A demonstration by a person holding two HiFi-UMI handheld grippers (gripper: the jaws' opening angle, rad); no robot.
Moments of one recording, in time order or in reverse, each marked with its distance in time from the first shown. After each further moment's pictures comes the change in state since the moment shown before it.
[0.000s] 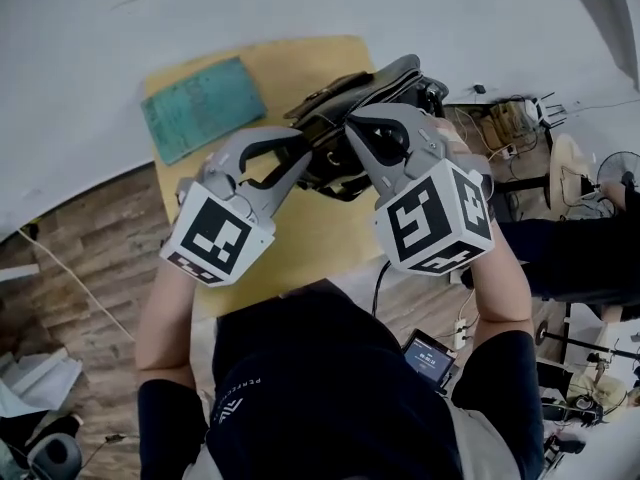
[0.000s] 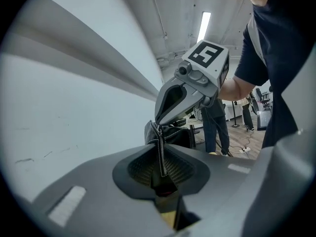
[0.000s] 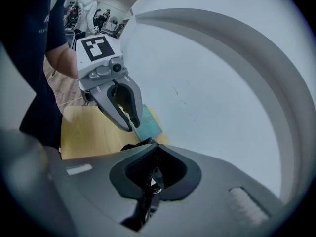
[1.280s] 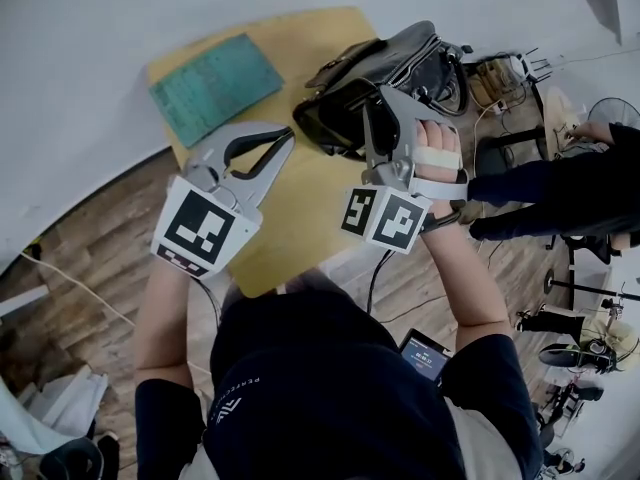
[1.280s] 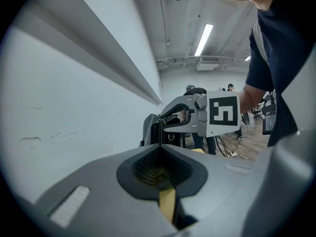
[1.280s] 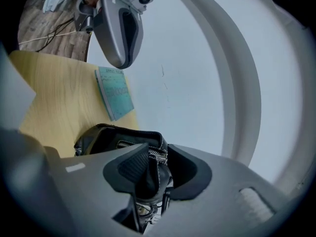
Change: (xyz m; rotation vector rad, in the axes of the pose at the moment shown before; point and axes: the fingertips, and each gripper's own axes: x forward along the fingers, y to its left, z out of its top) left arm -0.079 0.014 -0.043 -0.079 -0.033 -0.101; right arm 0.026 0.026 -0.003 -0.184 0.360 -0.600
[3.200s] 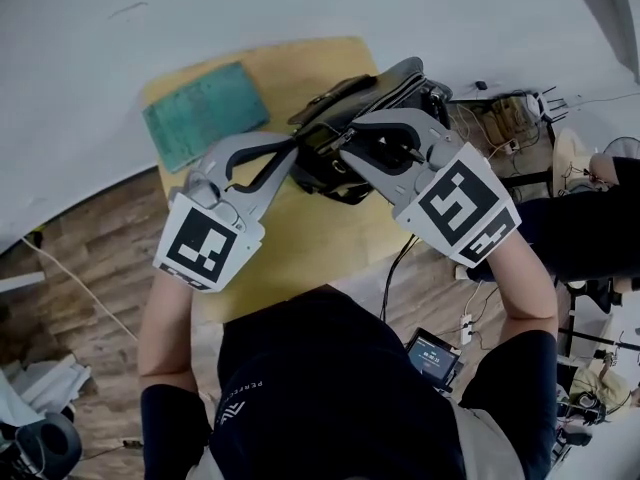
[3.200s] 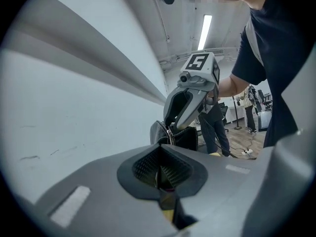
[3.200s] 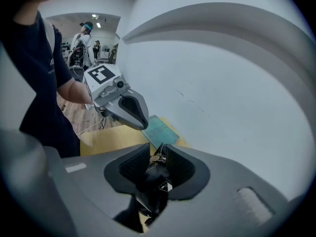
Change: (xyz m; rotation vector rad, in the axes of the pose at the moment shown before) left arm 0.064 0.010 0.040 0.098 0.013 0.117; right arm -0.013 -0.028 0.002 0.430 -0.449 0.868
